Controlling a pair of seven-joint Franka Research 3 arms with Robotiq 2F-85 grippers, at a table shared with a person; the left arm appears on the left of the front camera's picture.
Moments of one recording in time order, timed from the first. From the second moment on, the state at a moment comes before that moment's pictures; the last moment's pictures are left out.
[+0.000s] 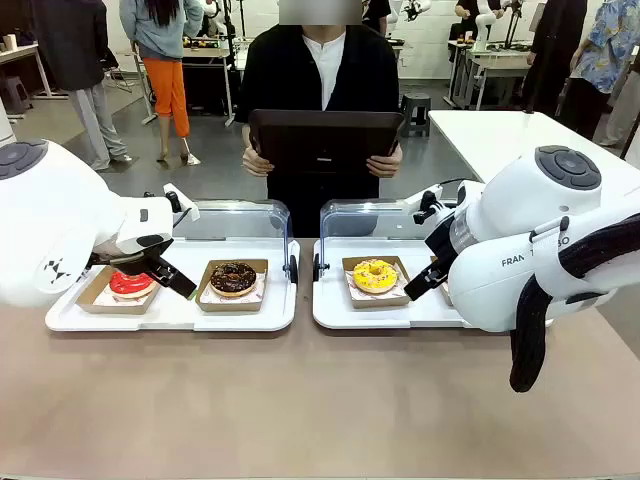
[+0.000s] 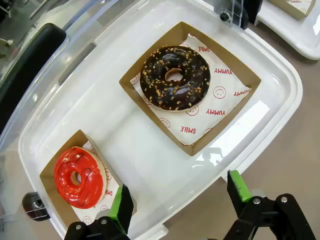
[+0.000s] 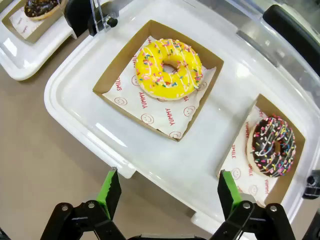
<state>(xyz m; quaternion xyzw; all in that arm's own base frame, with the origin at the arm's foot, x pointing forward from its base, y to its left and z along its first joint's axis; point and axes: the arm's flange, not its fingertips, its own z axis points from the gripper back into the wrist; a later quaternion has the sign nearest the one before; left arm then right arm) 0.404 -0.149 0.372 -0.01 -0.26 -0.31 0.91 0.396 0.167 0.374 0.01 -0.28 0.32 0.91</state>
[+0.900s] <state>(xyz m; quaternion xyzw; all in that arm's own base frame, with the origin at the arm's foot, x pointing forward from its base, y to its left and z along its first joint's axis) 0.404 -0.149 0.372 -0.01 -0.26 -0.31 0.91 0.396 0.167 0.374 0.01 -0.28 0.32 0.91</state>
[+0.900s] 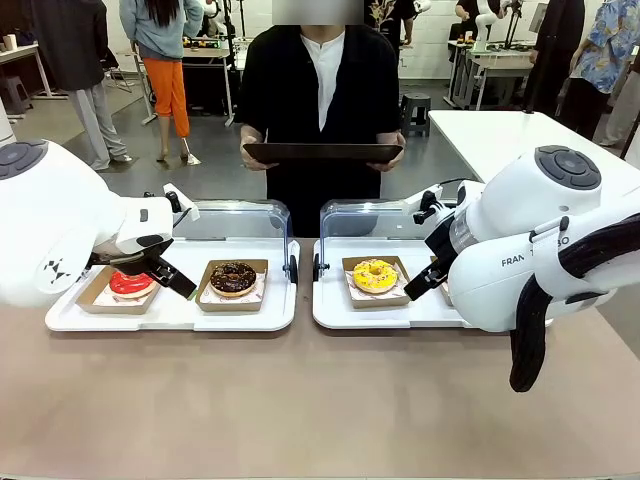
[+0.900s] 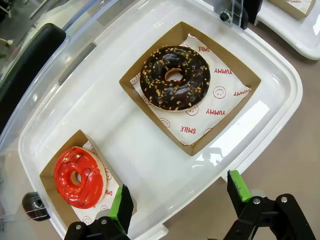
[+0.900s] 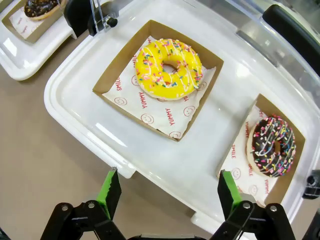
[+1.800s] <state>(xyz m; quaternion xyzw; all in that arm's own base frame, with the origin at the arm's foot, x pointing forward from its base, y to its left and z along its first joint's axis) 0.357 -0.098 0.560 -0.02 -0.23 -0.36 0.90 0.294 0.134 0.557 -0.03 -0.27 0.33 0.90</state>
